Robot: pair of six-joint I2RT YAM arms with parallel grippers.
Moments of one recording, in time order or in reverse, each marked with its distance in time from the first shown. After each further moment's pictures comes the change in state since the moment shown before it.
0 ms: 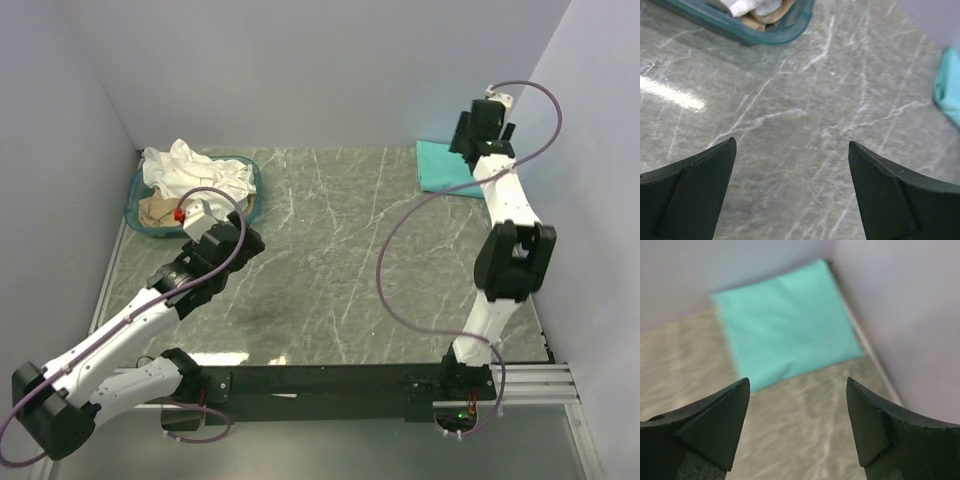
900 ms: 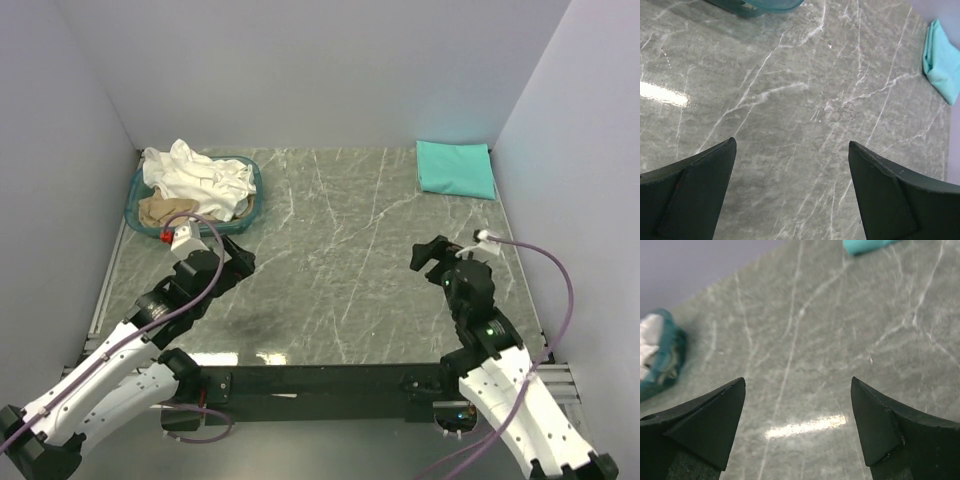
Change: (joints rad) left arm 0.000 -0.272 -0.166 -0.025 0.107 0.028; right arm 0.444 -1.447 -1.355 0.154 -0.030 0.435
